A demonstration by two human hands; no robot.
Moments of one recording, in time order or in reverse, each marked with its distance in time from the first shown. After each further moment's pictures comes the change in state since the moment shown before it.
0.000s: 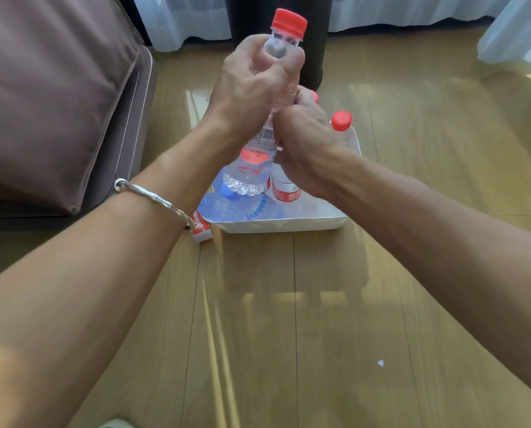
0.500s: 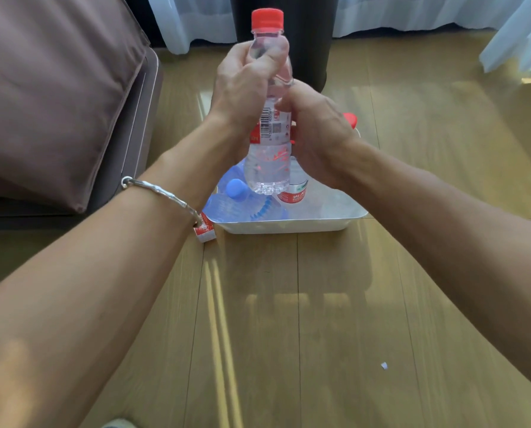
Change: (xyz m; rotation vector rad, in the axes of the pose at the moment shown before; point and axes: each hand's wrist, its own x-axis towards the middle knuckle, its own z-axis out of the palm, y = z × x) left_hand 0.004 0.000 -0.003 -0.219 0.090 -0.160; right_hand -0.002 -0.013 -0.010 -0.048 -0.170 -0.076
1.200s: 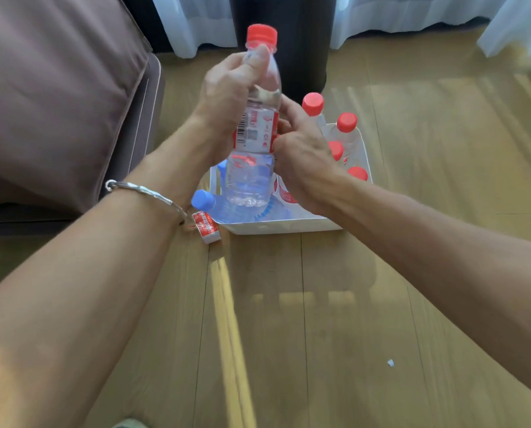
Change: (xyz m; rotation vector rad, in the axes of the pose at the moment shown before) left_hand 0.004 0.000 -0.024 0.016 -0.104 -0.050; right_hand -0.018 0.023 0.019 0.063 0.031 -0.080
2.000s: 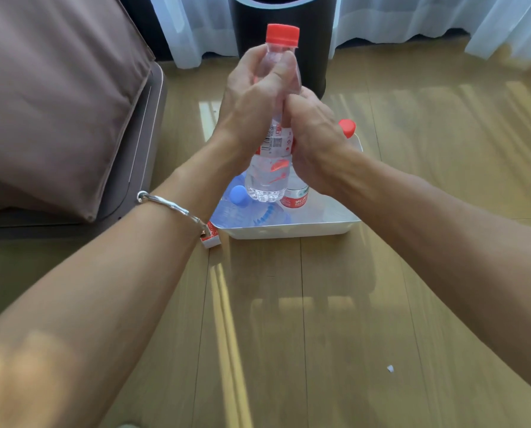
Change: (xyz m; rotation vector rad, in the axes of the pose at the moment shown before) left_hand -0.009 0.000 0.026 0.081 0.057 0.185; right_hand 0.016 -0.025 -0.005 0.057 0.088 0.071
